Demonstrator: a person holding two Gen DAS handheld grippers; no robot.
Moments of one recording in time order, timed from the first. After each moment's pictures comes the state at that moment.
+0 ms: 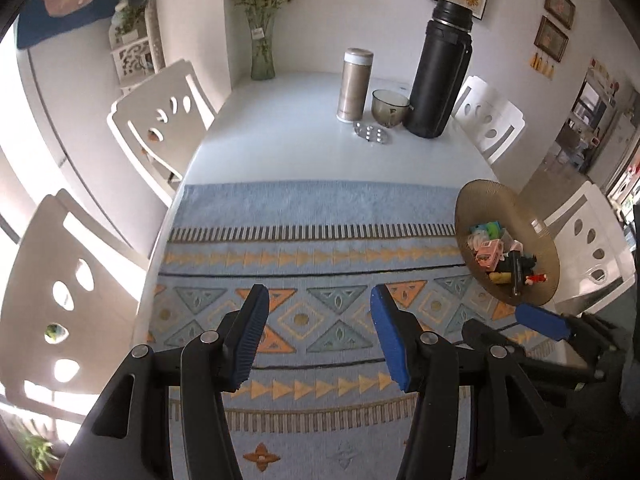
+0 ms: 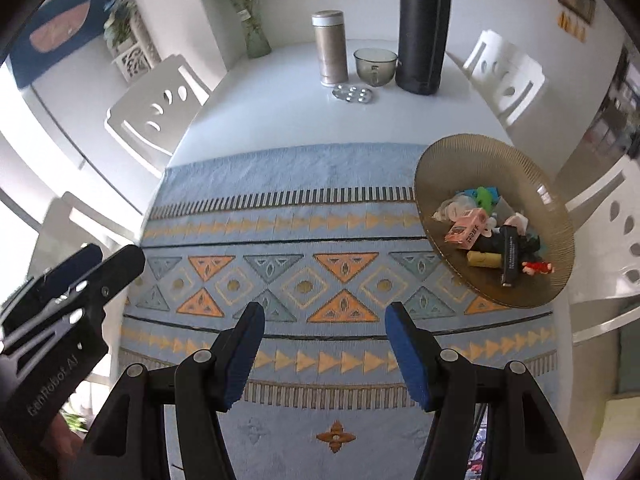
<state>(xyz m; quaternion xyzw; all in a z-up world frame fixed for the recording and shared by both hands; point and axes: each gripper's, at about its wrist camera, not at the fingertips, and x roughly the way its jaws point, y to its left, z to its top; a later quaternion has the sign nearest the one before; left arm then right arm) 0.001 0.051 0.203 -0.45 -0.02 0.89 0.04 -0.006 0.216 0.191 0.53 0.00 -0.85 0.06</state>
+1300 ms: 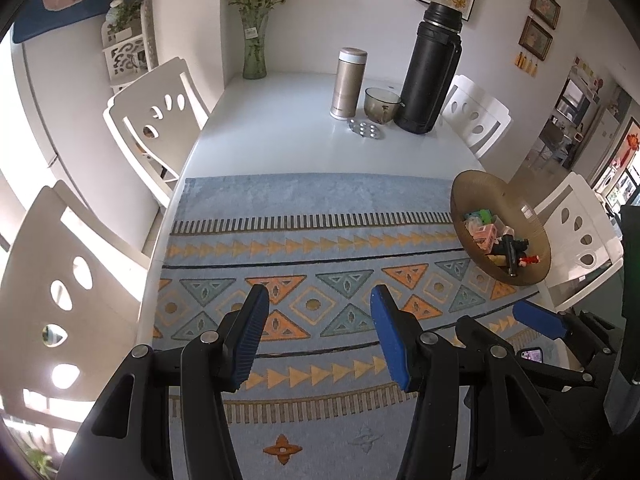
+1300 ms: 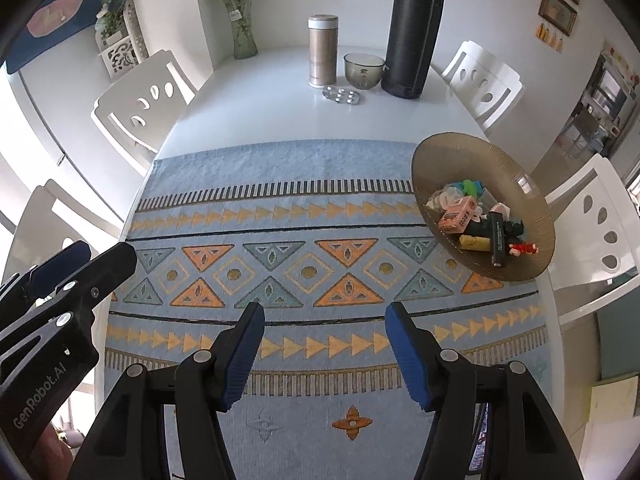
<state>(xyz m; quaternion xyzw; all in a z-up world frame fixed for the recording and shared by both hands) 0.021 0.021 0.198 -0.45 -0.02 0.89 0.07 0.022 0.175 0.188 0.52 0.01 -0.86 0.01</state>
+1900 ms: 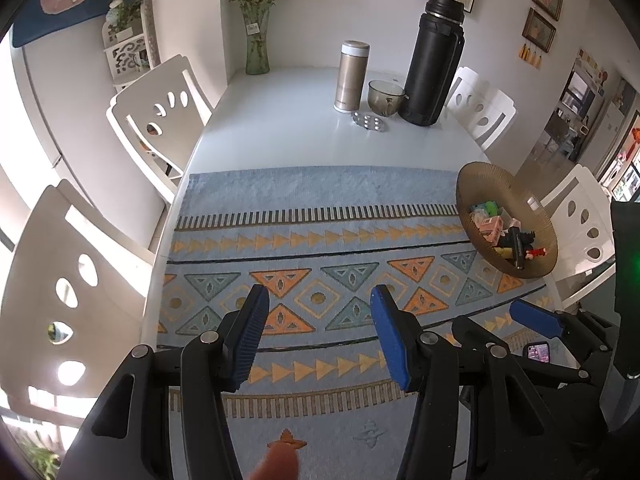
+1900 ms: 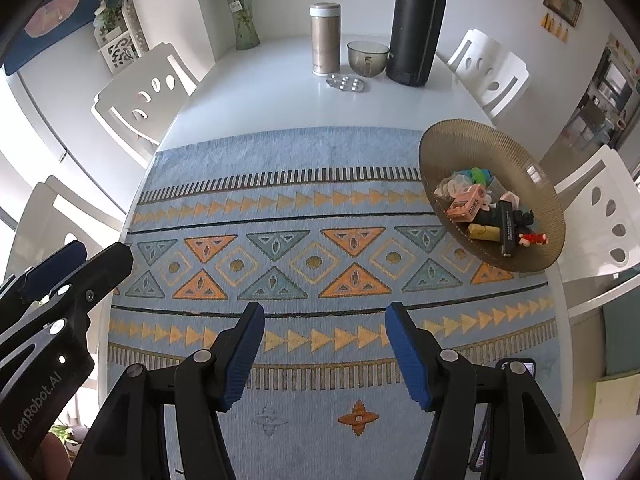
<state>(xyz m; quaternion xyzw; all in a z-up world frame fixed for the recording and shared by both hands) 0.021 0.026 0.194 -0.46 0.00 0.89 0.06 0.019 0.176 0.177 0.53 0.00 -0.85 0.02</state>
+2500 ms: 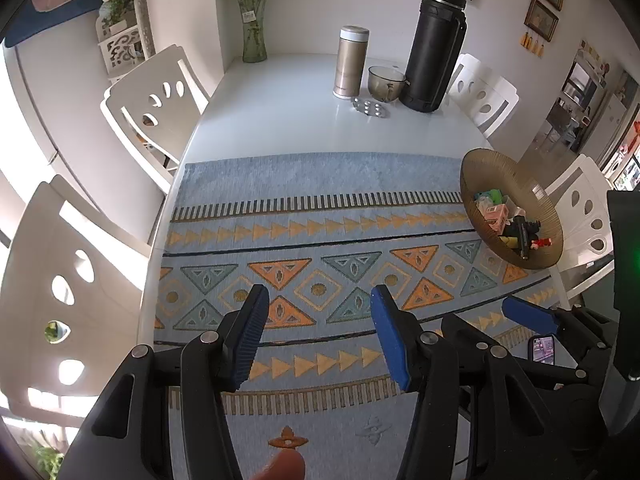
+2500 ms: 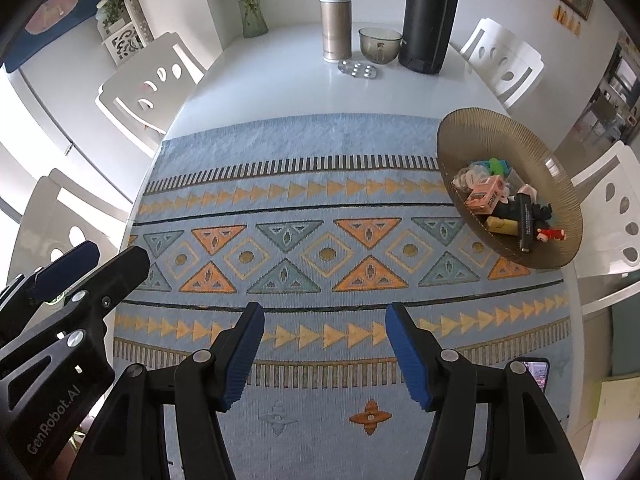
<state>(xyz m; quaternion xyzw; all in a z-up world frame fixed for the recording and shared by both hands) 0.015 0.028 0.184 -0.48 0.00 0.88 0.06 0.010 0.171 0.166 0.55 0.00 -0.83 0.03</state>
